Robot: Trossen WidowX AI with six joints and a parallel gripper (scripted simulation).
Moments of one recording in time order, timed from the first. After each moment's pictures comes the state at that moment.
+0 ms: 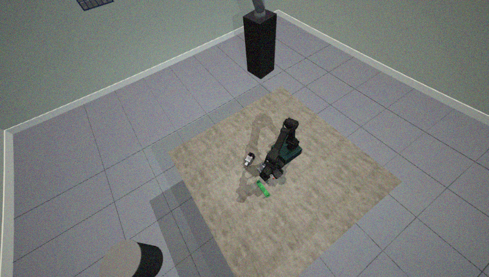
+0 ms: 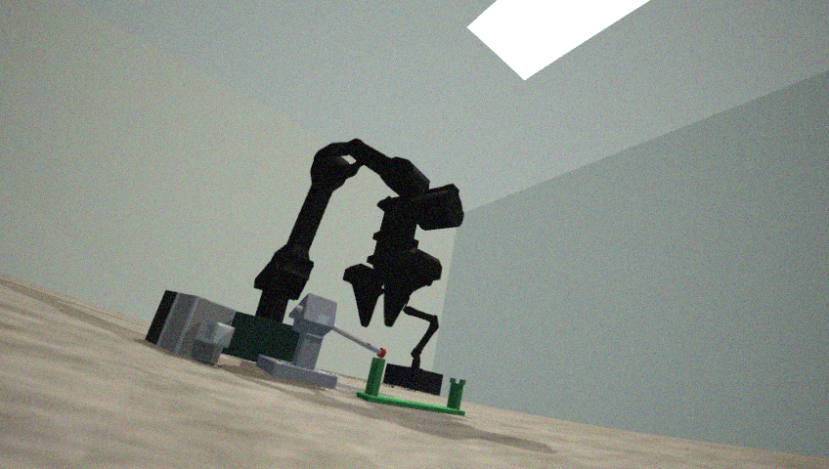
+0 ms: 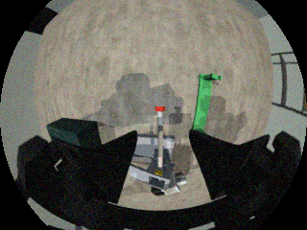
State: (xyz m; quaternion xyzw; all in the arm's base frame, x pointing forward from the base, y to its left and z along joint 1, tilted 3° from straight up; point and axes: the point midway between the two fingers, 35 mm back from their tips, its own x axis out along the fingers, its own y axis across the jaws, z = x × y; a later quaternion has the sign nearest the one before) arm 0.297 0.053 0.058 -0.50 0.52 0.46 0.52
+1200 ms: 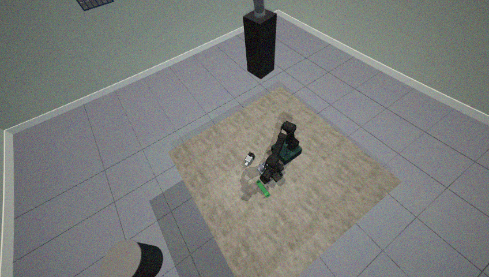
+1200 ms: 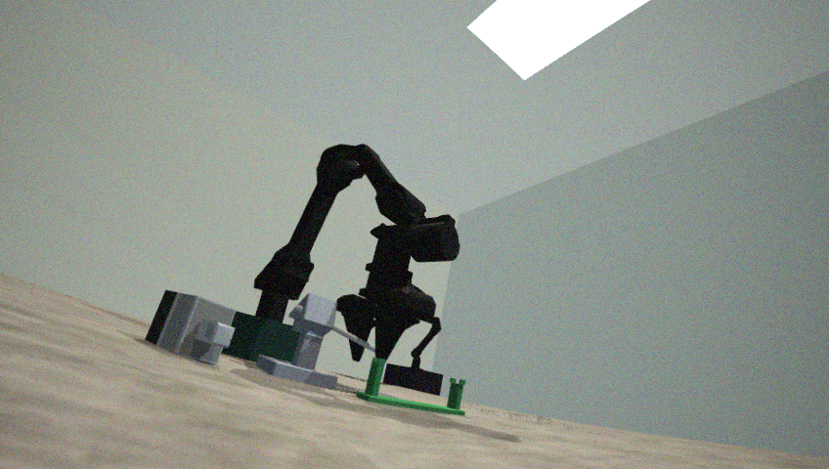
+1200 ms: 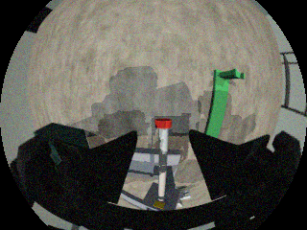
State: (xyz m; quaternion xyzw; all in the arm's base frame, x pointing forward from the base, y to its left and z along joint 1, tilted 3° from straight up) arm 0.298 0.051 0.004 -0.50 0.52 0.46 0.52
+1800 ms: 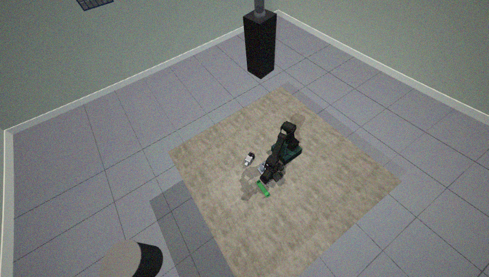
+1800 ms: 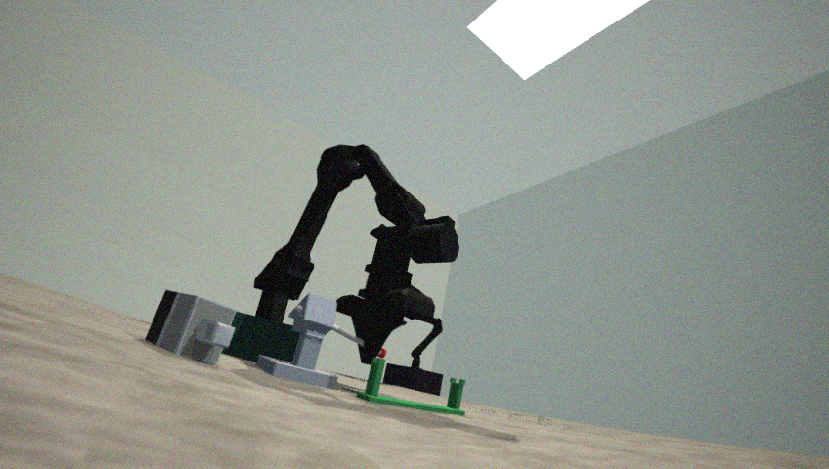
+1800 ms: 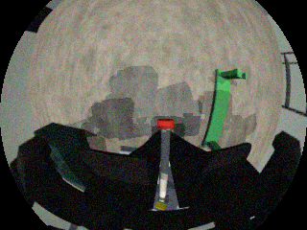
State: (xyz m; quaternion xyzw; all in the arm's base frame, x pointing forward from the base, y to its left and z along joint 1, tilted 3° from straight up) arm 0.296 0.051 0.003 -0.50 0.53 0.46 0.52
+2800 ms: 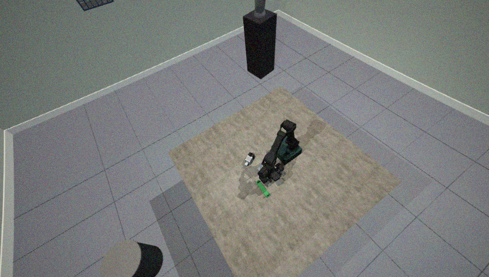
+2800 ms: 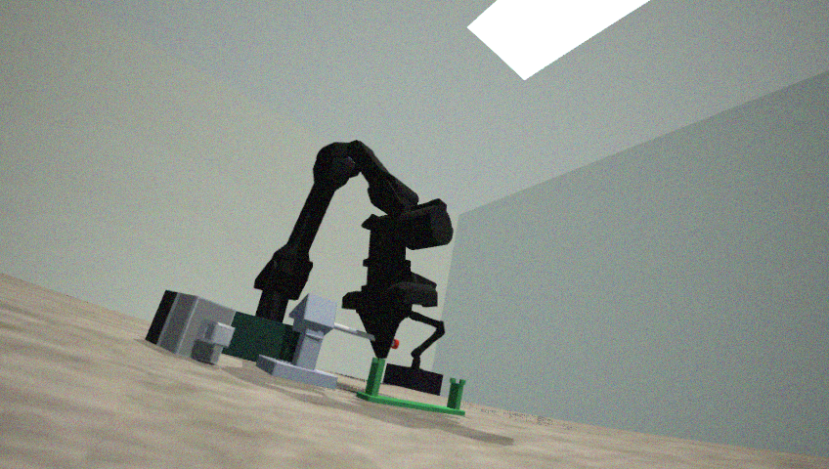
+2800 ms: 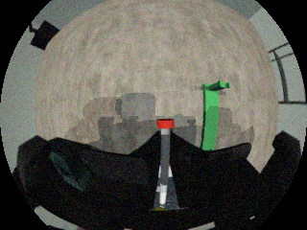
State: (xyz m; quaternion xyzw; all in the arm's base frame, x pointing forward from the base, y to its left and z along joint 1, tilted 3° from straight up) arm 0.303 0.063 0.015 -0.43 0.49 0.49 0.59
